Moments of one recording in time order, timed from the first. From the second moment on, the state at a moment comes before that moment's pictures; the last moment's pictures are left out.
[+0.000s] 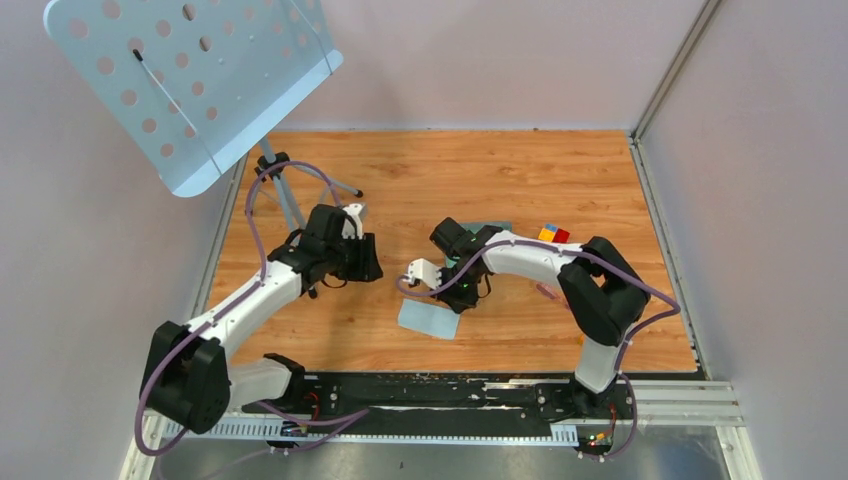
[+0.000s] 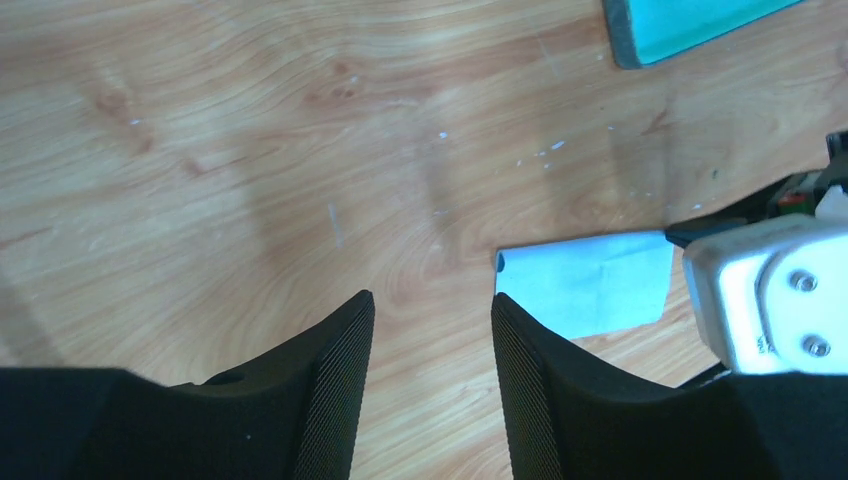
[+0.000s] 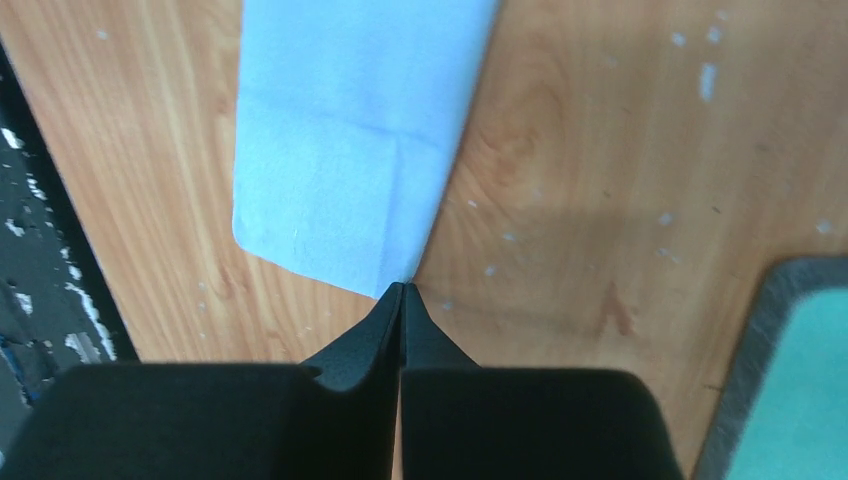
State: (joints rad) left arm -0.39 1.17 0.72 -0.40 0.21 -0.31; right arm 0.83 1.78 1.14 -0.72 -0.39 -0.69
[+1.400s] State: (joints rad) left arm -0.51 1.58 0.72 -0.09 0.54 -0.01; right arm 0.62 1.83 1.20 -0.71 -0.58 -0.75
